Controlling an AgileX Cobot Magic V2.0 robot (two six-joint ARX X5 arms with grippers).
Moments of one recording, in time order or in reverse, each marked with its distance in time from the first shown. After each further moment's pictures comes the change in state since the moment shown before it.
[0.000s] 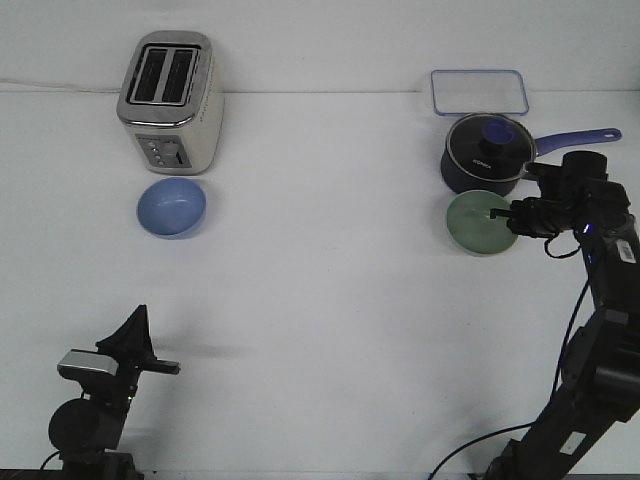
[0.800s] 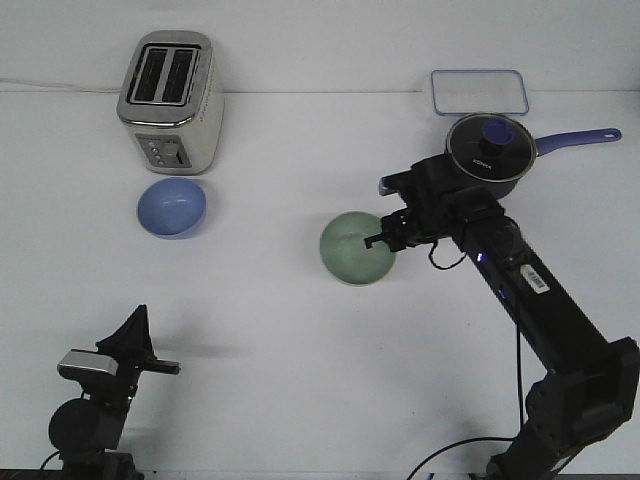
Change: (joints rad) left arm 0.000 0.000 0.000 0.000 0.000 0.000; right arm 0.589 -0.123 -0.062 0.019 0.007 0.147
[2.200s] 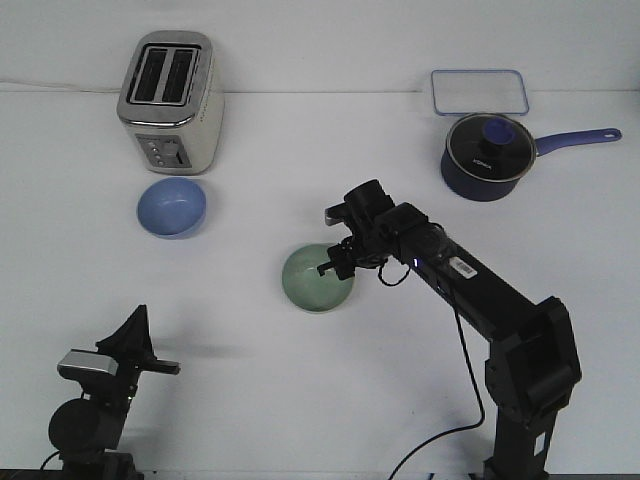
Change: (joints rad) left arm 0.000 0.000 0.000 0.000 0.000 0.000; right arm 0.179 0.178 -0.004 0.053 0.074 0.080
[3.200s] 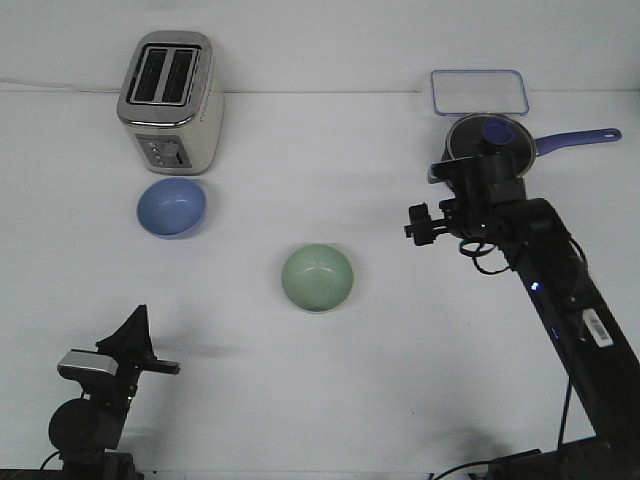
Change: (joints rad) left arm 0.000 0.000 0.000 0.000 0.000 0.000; right arm -0.324 -0.419 -0.044 -0.077 0.080 -0.085
